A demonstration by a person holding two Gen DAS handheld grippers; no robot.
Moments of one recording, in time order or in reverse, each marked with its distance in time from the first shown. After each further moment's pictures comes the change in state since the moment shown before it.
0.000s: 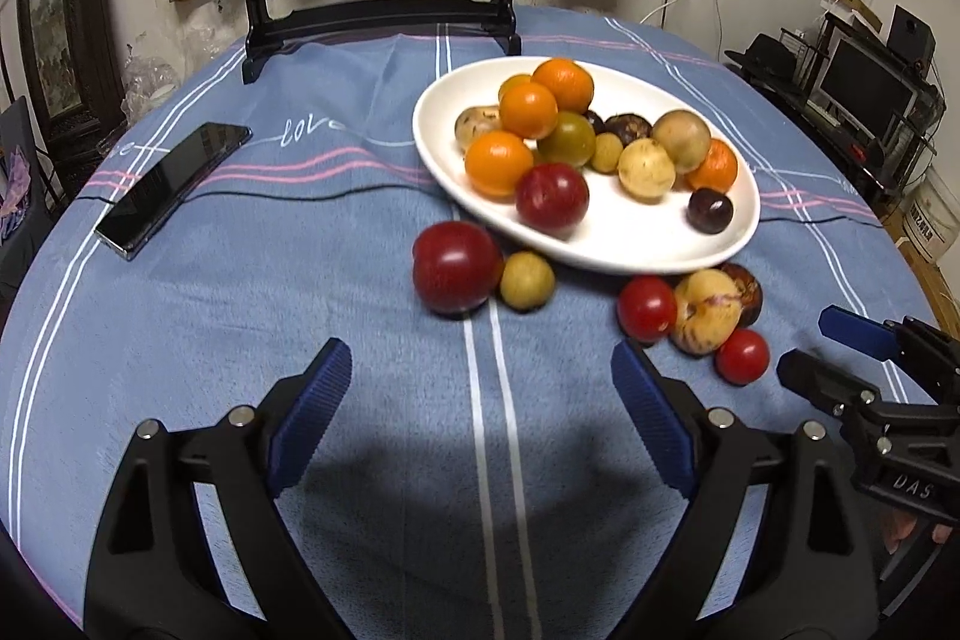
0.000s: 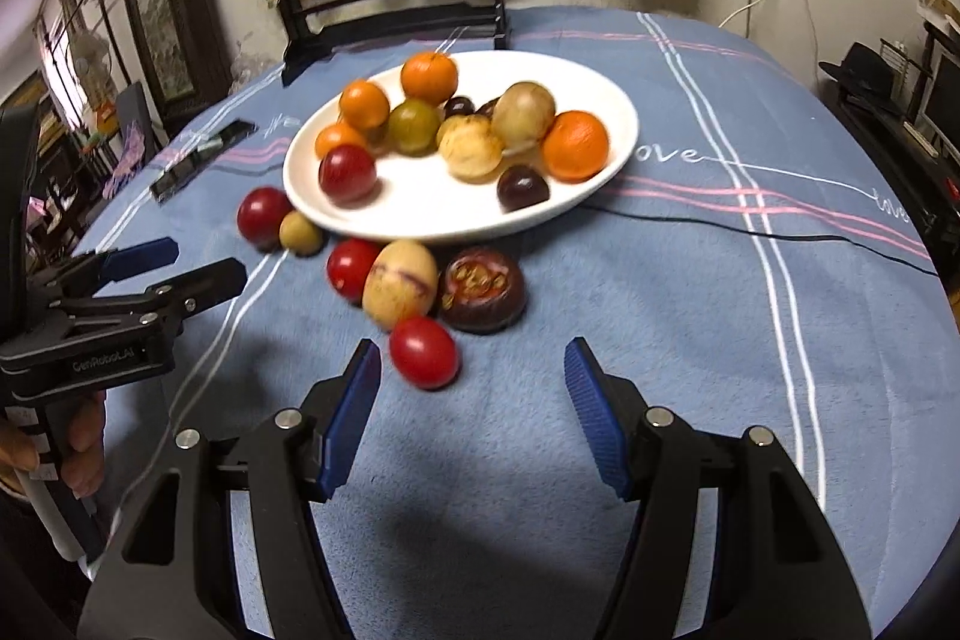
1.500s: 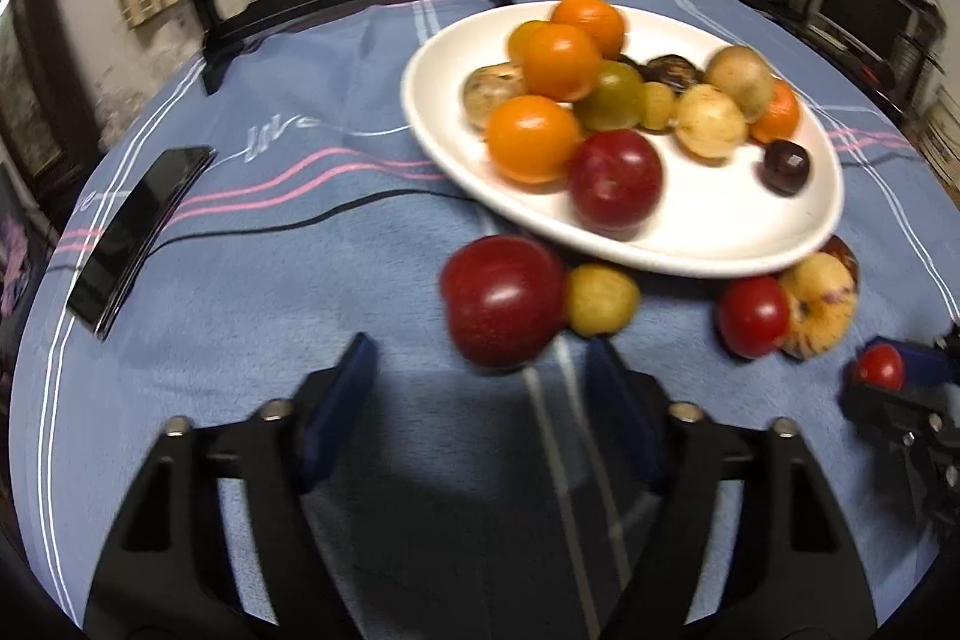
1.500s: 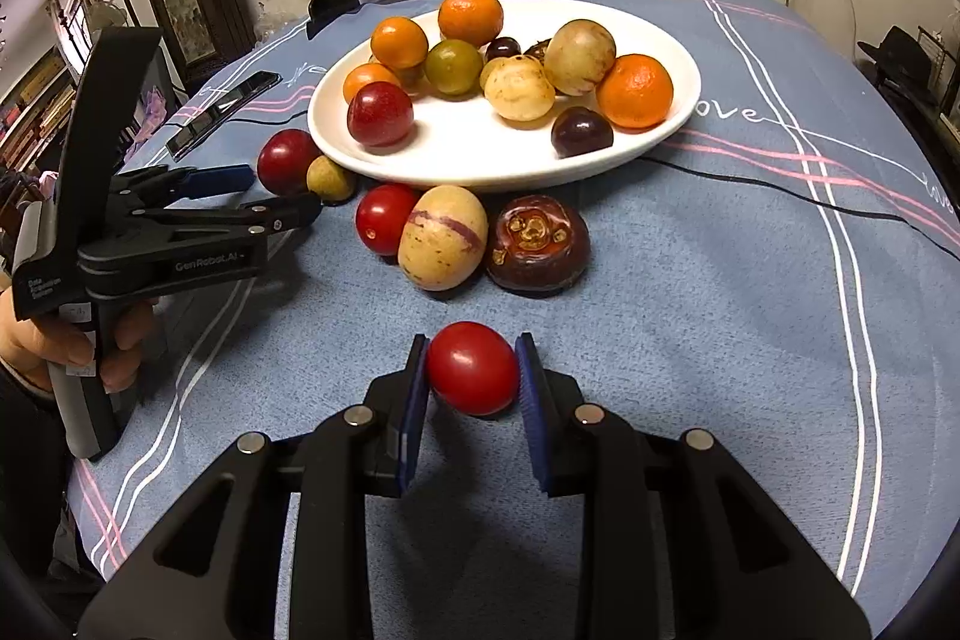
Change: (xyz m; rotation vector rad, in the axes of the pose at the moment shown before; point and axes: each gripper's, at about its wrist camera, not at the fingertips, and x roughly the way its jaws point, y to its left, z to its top) left arm 0.057 0.010 0.024 0.175 0.092 0.014; right arm 0.020 0.011 -0.006 -0.016 0.094 0.071
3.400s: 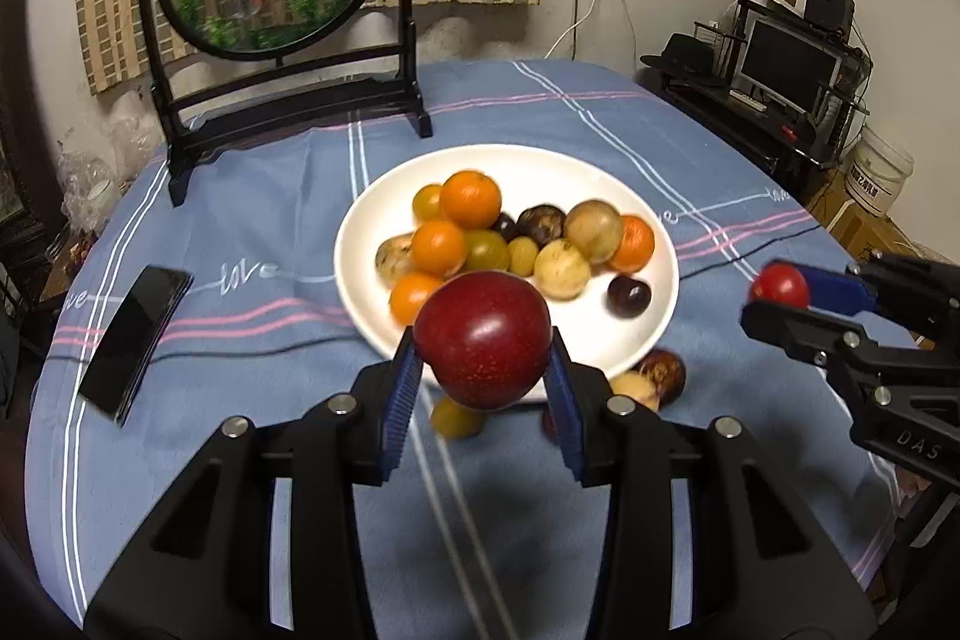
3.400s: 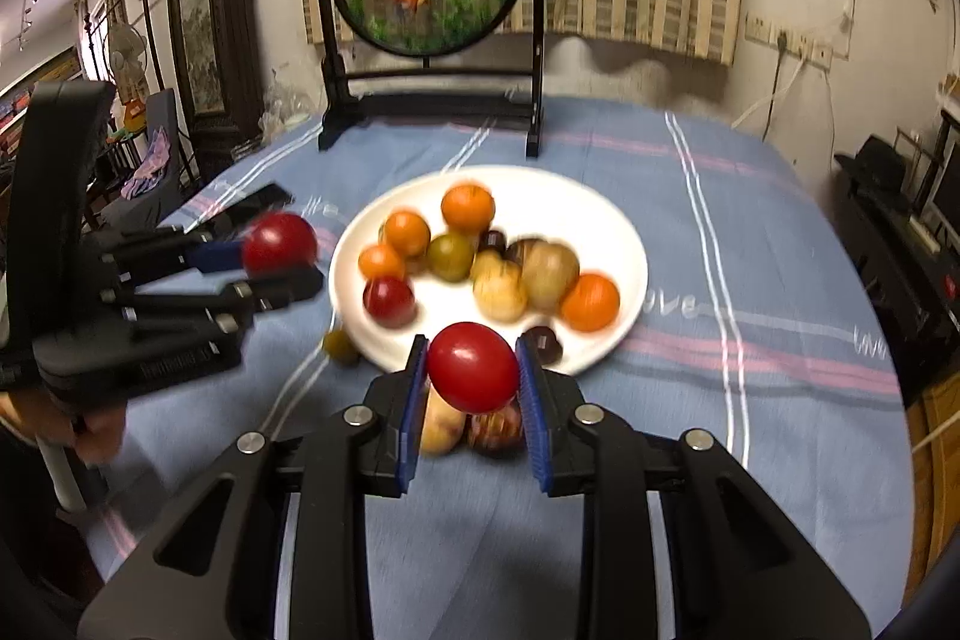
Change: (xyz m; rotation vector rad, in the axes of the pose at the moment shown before) left arm -0.080 -0.027 0.042 0.013 -0.182 -0.138; right arm -0.065 0.007 0.065 -0.099 -0.232 -0.069
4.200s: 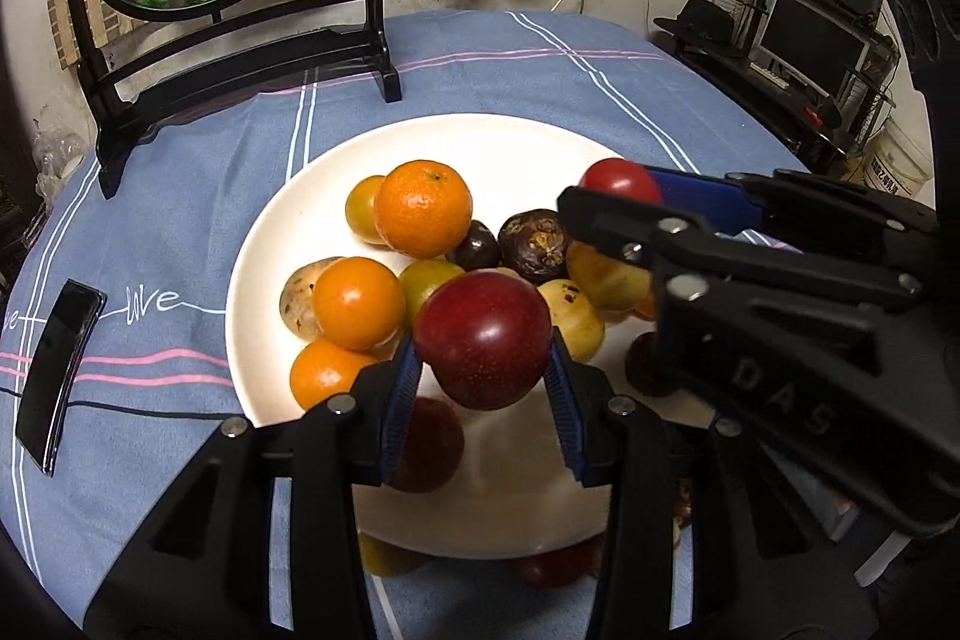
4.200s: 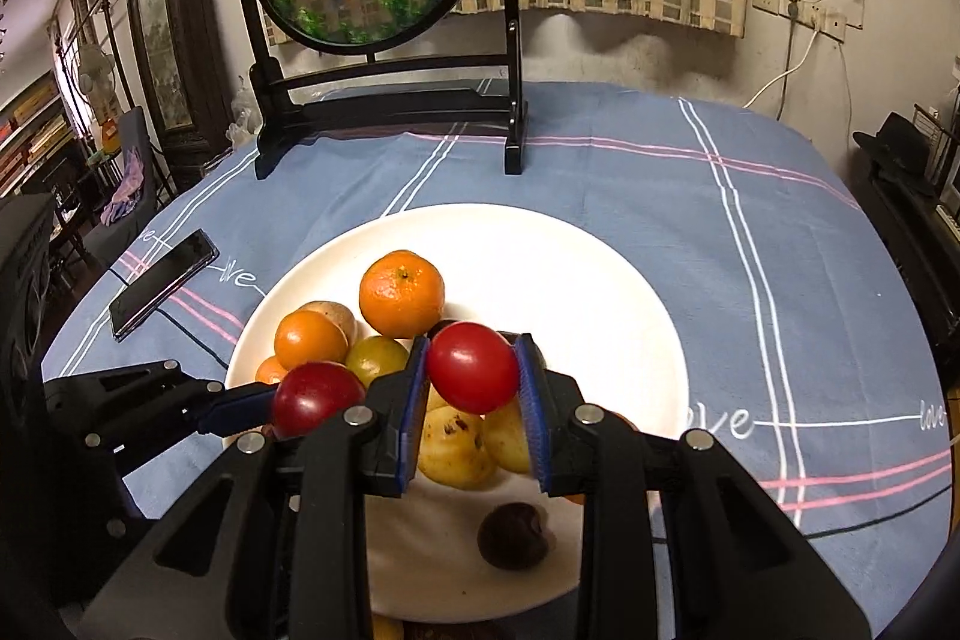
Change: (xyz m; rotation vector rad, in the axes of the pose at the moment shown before) left arm 0.101 -0.015 0.034 -0.021 0.119 0.000; right arm 0.116 -0.034 0.057 0.069 0.050 0.008
